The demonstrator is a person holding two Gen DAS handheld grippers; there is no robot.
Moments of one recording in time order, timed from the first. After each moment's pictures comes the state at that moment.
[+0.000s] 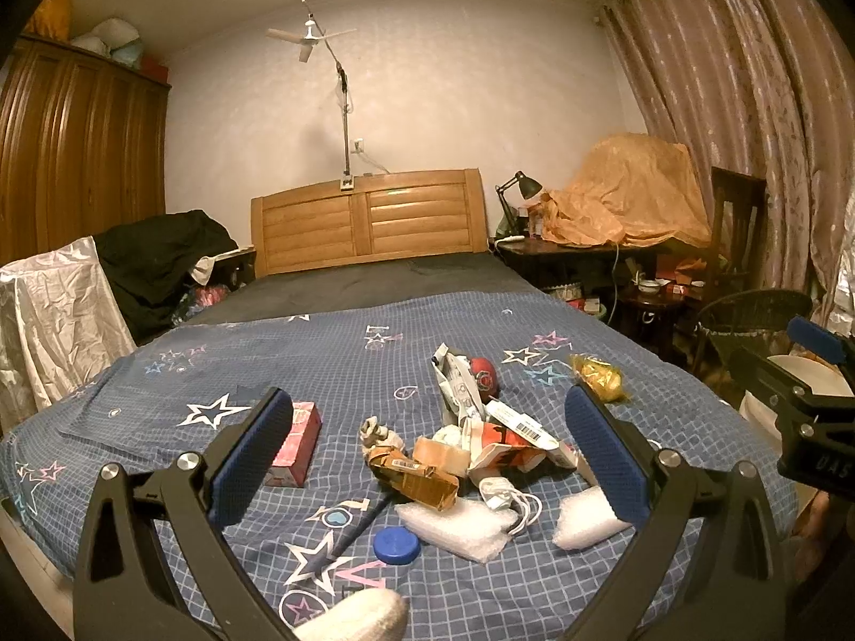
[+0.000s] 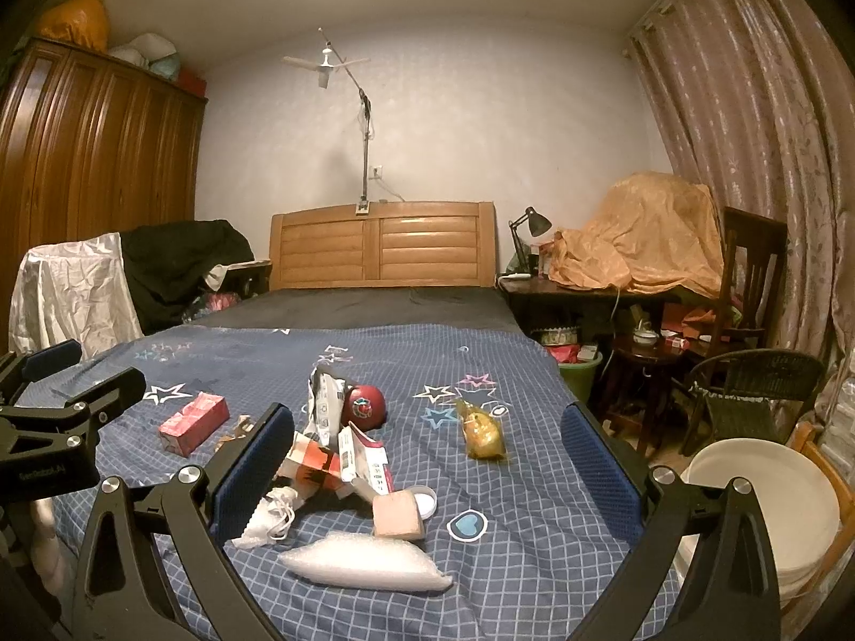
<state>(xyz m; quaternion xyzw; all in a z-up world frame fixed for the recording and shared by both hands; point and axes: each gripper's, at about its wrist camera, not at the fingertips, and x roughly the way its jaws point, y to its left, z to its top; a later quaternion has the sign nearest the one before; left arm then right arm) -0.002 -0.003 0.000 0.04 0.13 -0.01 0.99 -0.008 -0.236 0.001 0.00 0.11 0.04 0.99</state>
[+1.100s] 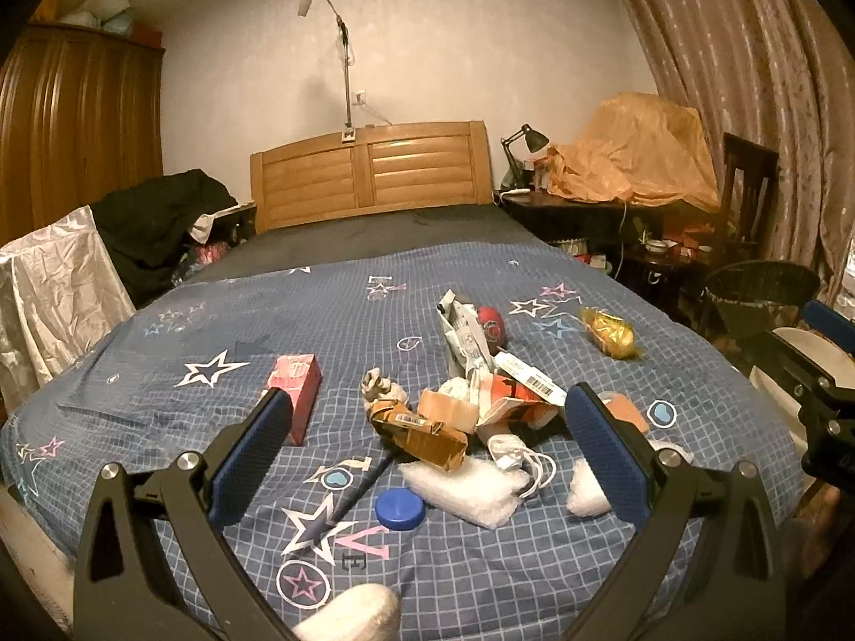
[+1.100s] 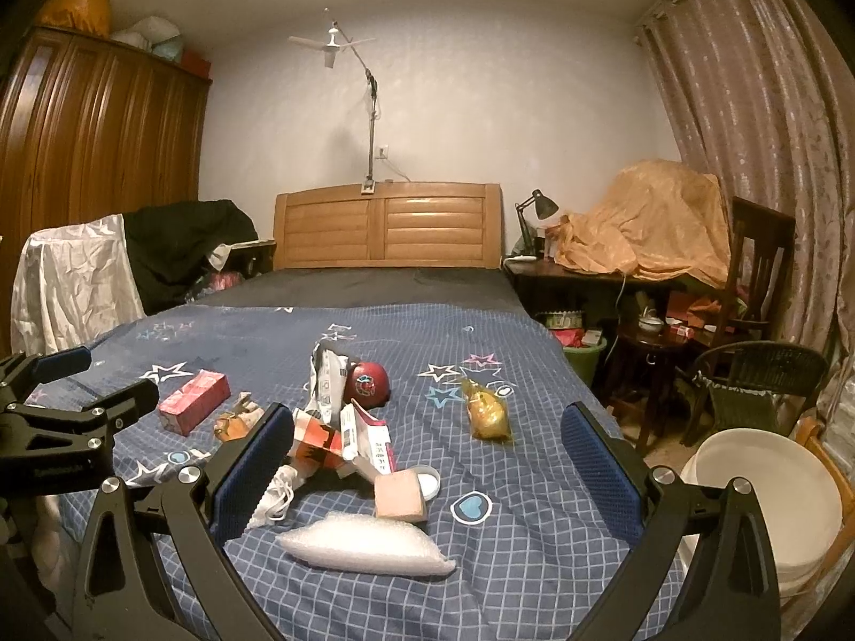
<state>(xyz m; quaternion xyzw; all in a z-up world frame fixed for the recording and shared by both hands) 0.019 0.005 -0.020 0.04 0.20 0.00 0.98 0.001 -0.233 -0.007 0.00 0.13 0.05 0.99</state>
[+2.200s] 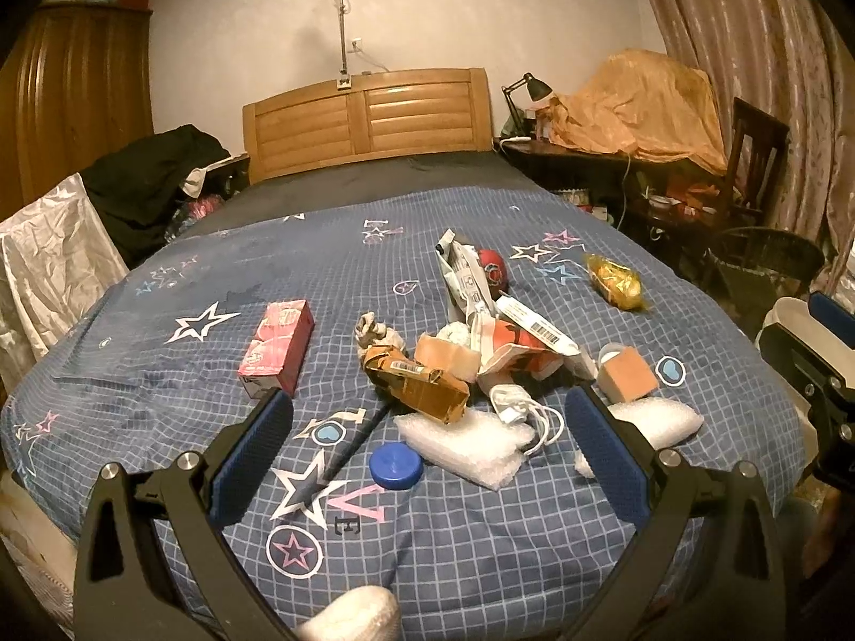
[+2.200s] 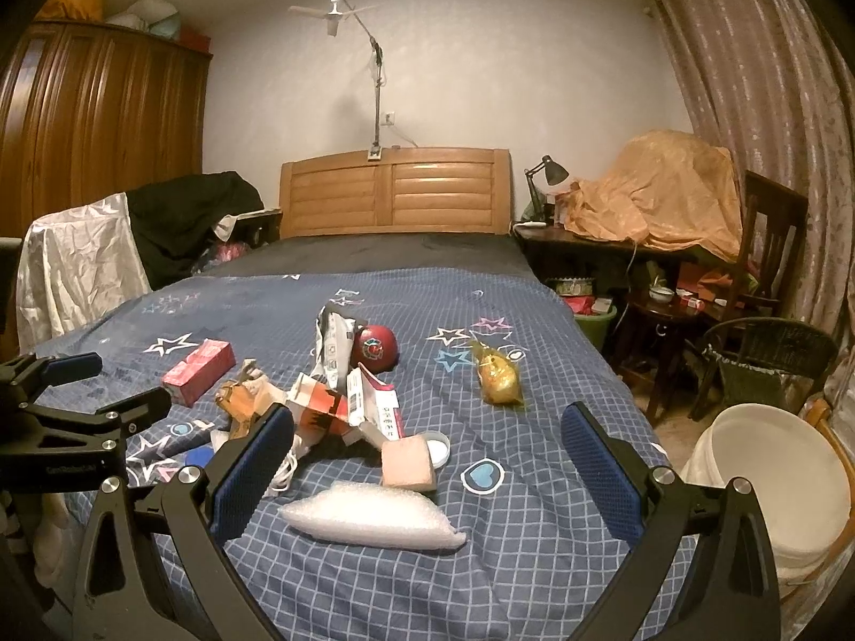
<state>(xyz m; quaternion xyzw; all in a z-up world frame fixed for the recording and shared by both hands) 0.034 0.005 -0.040 0.04 0.28 0.00 0.96 0.018 -0.229 -0.024 0.00 0.18 0.06 0.98</state>
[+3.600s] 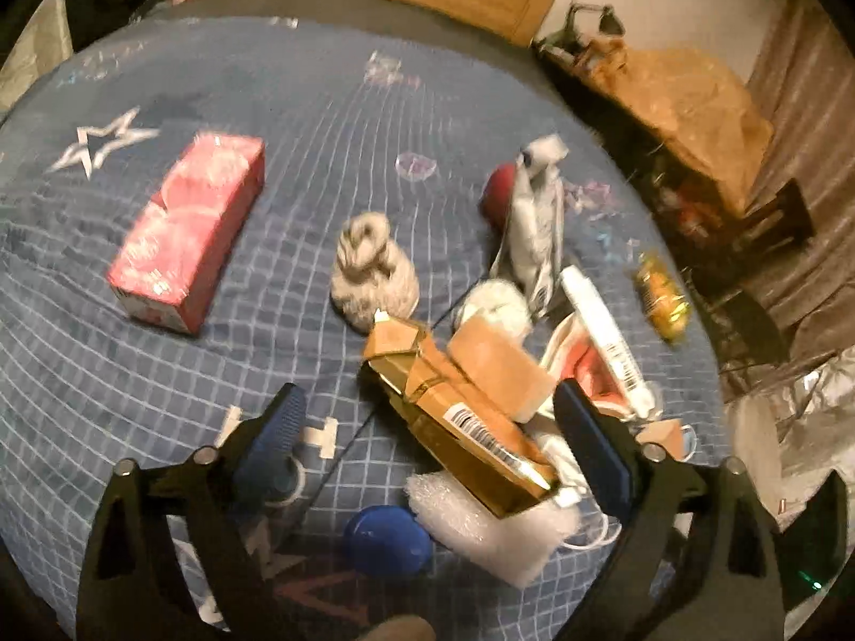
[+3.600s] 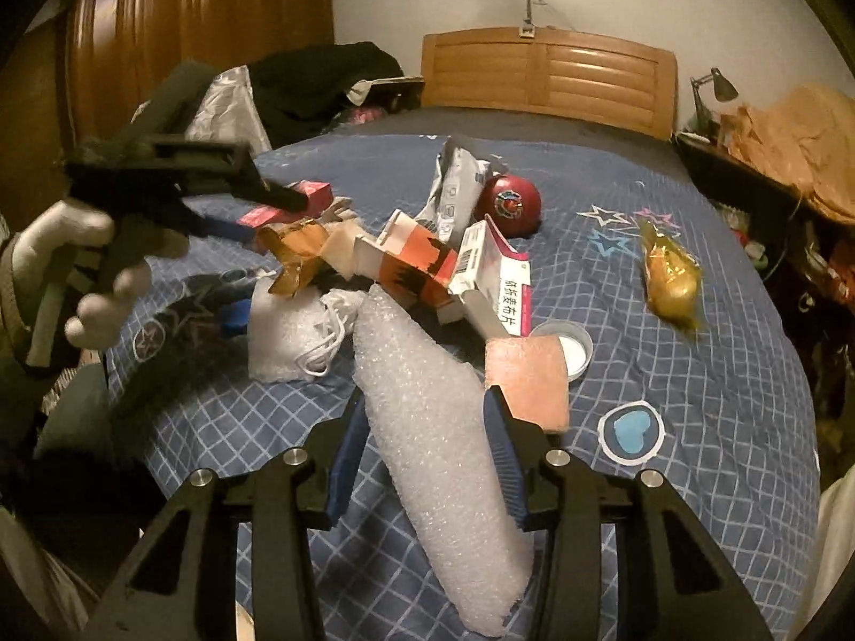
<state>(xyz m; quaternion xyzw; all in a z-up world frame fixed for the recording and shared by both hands) 0.195 0.082 -0.109 -0.17 0.48 -0.06 0.86 0.112 -0.205 -0.102 -0.06 0.34 0.27 0.90</state>
